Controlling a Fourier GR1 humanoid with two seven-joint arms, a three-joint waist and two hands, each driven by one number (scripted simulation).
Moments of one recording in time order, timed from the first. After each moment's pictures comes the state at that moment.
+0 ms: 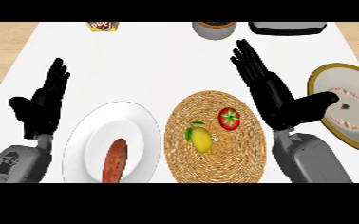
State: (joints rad) left arm -0.20 0.47 -0.16 -1.34 0.30 0.34 -0.08; right arm -0.34 -0.25 0.31 -1.62 -0.34 -0.16 0.09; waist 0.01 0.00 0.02
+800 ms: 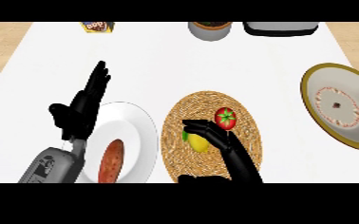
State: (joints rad) left arm -0.21 0.34 -0.30 -1.45 0.27 0.32 -0.01; right arm -0.10 -0.23 0.69 -1.61 0.15 -0.36 -0.27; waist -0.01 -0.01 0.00
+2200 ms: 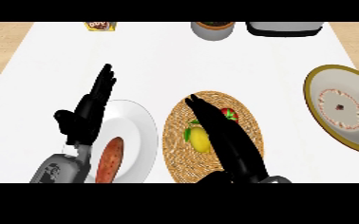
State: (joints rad) left arm -0.17 0.26 -0.27 -1.52 0.17 0.29 0.04; right arm -0.24 -0.20 0.65 -1.86 0.50 0.01 0.62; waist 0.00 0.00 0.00
